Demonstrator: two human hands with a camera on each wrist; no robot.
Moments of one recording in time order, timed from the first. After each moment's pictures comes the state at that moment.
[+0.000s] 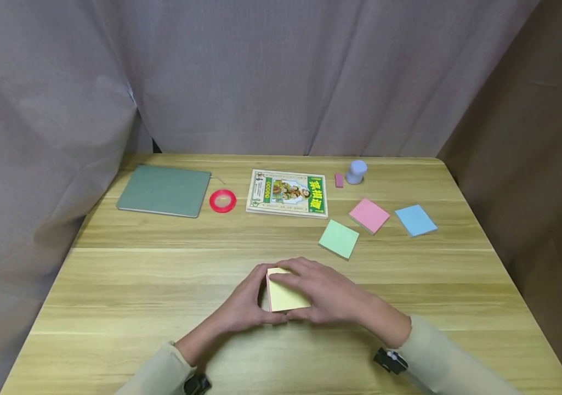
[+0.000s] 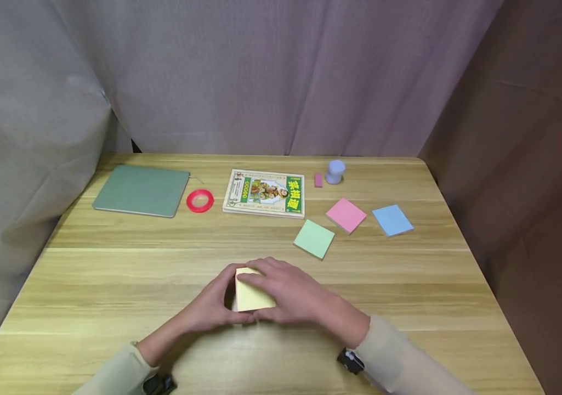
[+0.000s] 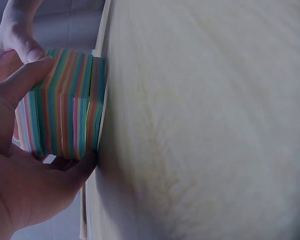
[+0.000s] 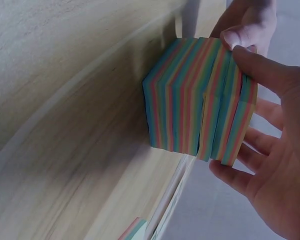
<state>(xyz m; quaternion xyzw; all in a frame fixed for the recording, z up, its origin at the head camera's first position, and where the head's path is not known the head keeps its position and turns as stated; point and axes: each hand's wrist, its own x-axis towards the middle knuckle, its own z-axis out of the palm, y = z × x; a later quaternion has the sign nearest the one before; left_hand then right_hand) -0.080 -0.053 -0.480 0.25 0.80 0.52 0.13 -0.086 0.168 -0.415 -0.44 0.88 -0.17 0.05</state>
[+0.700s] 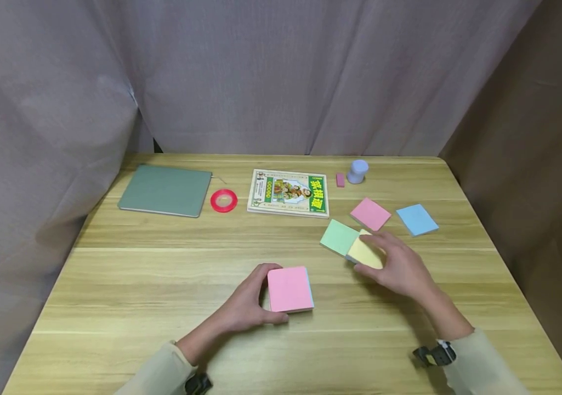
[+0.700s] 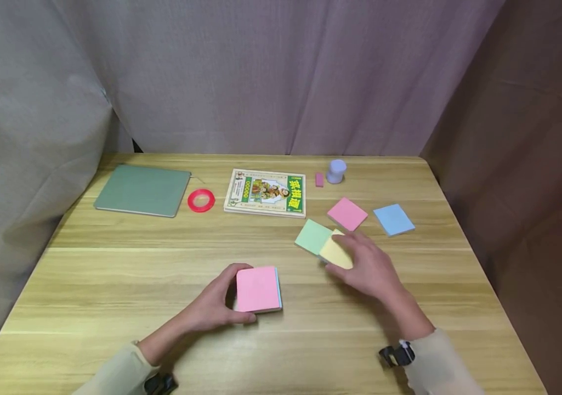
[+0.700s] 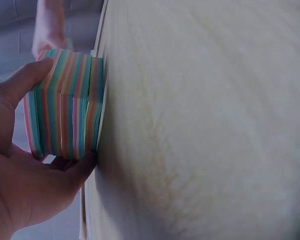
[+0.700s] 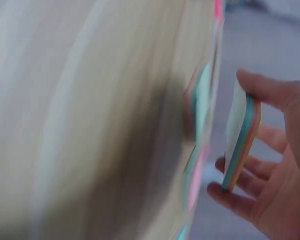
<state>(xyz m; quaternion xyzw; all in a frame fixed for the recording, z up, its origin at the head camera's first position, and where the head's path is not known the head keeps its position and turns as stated) -0.081 -0.052 -0.479 0.24 0.81 0.52 0.14 -0.103 0.293 -0.430 -0.10 0.98 -0.19 0.00</state>
